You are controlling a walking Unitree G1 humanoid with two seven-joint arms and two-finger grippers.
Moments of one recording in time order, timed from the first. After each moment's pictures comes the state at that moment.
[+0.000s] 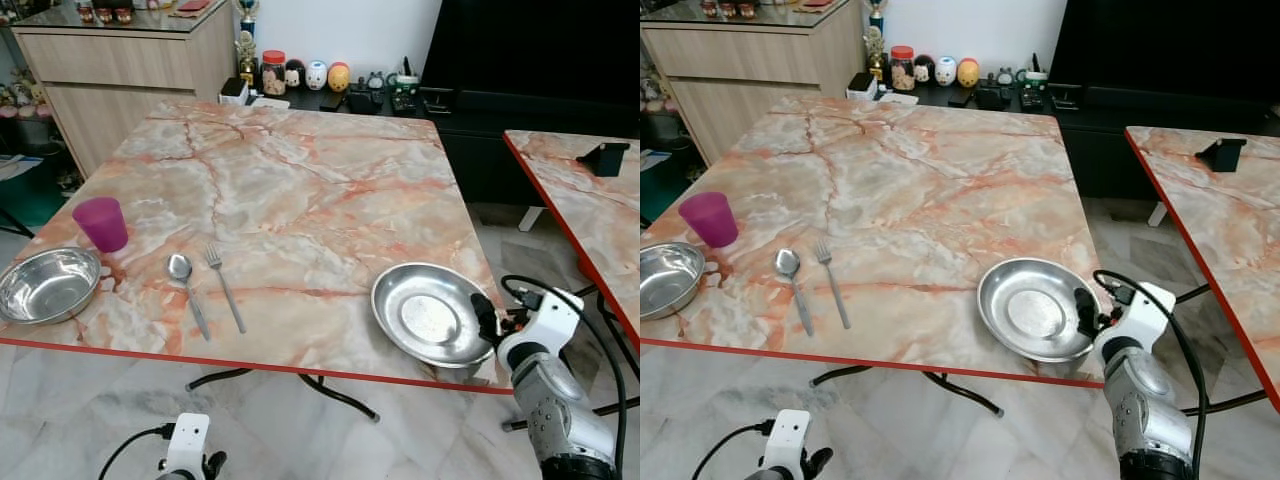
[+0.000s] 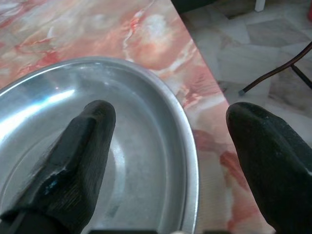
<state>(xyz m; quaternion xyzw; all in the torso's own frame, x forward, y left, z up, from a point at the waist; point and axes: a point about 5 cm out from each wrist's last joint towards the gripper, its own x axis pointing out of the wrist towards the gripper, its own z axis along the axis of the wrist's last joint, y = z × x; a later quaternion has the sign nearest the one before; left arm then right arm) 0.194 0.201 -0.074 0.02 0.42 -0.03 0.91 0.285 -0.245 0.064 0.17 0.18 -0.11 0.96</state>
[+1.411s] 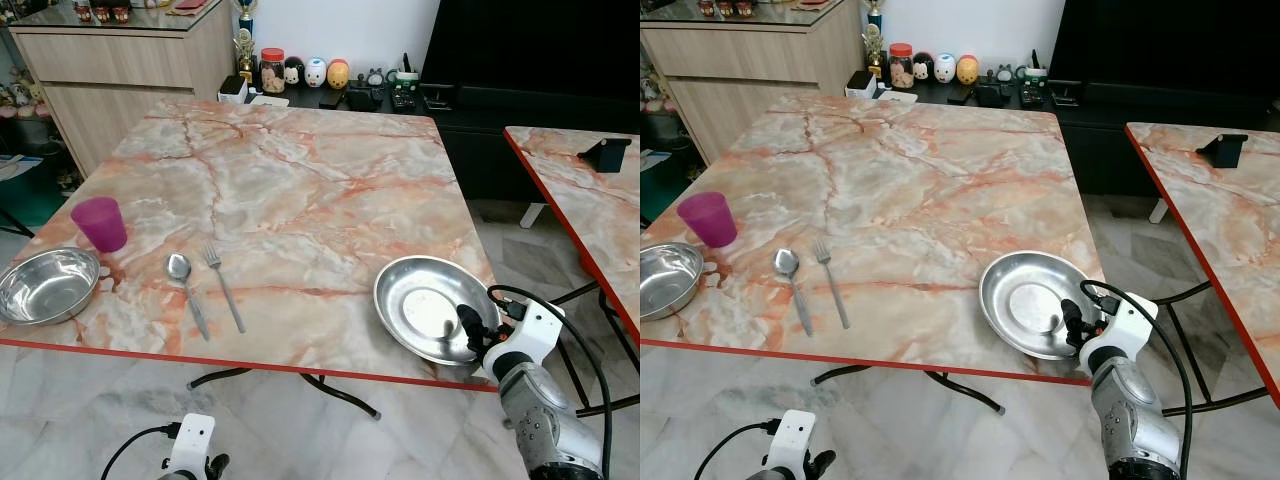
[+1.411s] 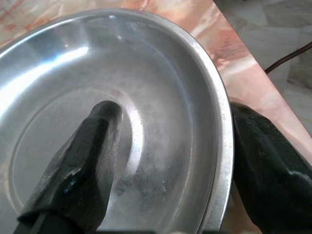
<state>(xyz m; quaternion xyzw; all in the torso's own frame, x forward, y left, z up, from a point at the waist) 0.194 0.198 -0.075 0.05 0.42 -0.06 0.90 0.282 -0.228 0.054 0.19 0.19 -0.08 0.96</state>
